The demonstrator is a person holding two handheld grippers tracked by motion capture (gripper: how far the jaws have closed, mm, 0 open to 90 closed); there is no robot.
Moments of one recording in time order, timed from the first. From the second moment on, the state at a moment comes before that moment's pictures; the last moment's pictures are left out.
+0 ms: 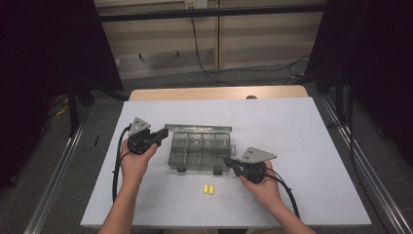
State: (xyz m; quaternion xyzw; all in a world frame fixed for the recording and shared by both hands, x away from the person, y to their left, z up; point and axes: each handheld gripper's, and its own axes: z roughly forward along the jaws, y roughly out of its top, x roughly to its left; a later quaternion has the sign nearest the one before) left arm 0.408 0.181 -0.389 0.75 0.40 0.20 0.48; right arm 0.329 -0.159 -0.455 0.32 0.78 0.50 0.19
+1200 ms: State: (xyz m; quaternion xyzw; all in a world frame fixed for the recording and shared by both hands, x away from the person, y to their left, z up) left arm 0.440 0.172 -0.382 0.74 0.43 0.19 0.48; right arm 0.330 -0.160 -0.454 0.32 0.79 0.49 0.19
